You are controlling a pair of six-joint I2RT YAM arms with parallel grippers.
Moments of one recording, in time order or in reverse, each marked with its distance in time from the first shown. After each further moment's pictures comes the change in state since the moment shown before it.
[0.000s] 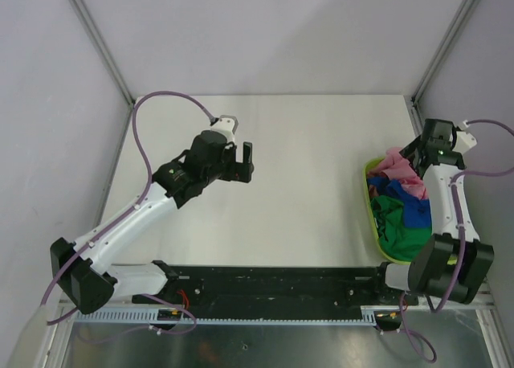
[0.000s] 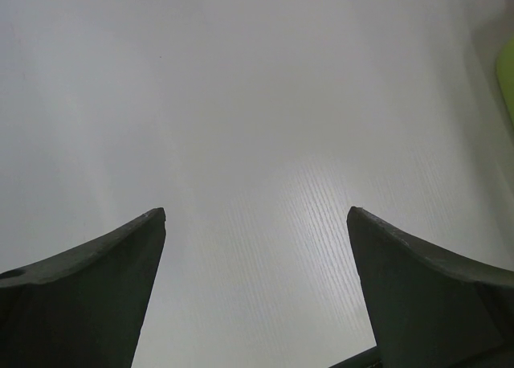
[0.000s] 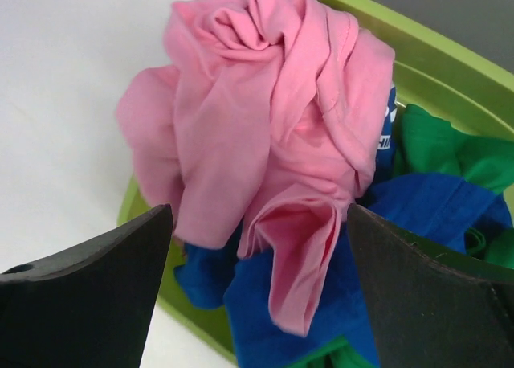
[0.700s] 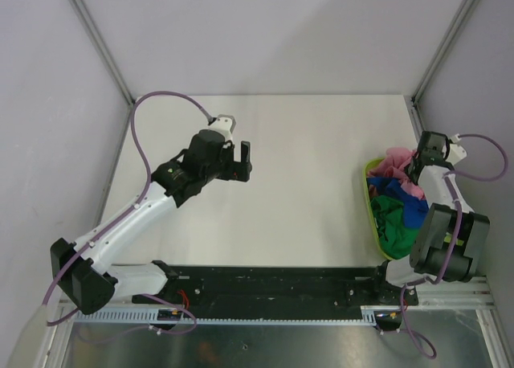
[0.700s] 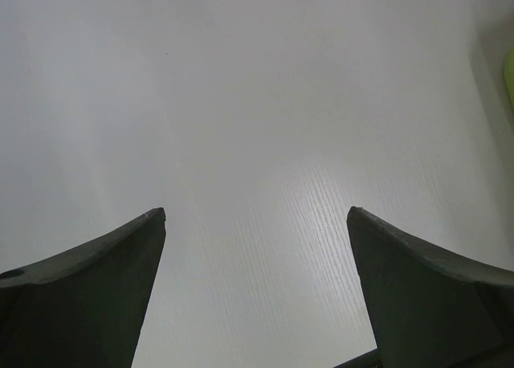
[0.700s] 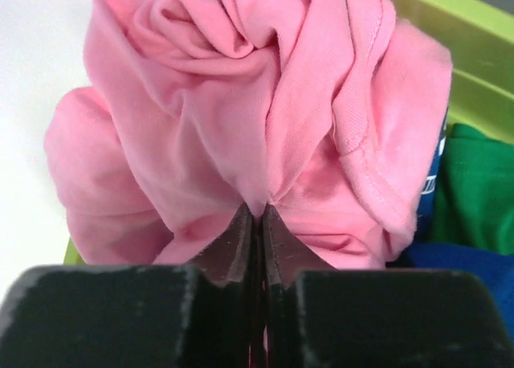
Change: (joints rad) left arm 0.026 -0.001 -0.010 -0.001 0.010 0.000; right arm -0.084 0.175 -0.189 0.323 -0.075 -0.011
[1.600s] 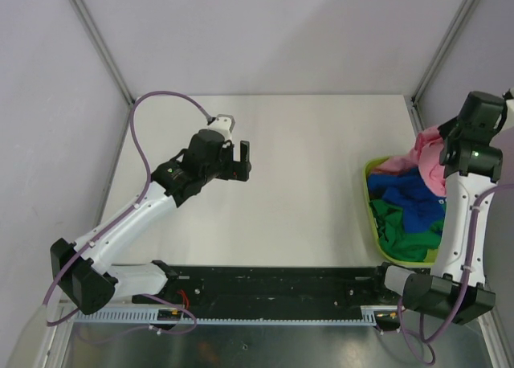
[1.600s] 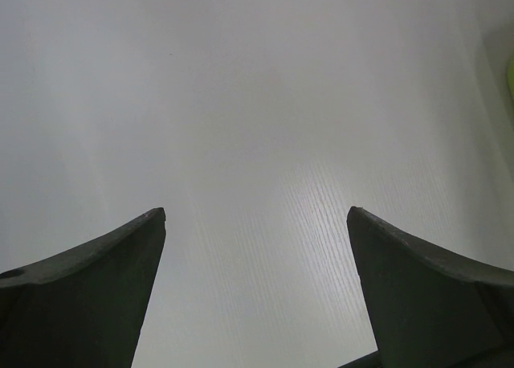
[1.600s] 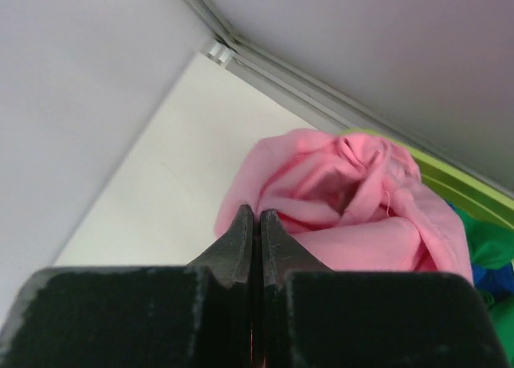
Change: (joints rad) left arm 0.006 0.000 0.000 0.000 -0.003 0.000; right arm 0.010 -0.283 0.487 -0.349 0.011 -0.038
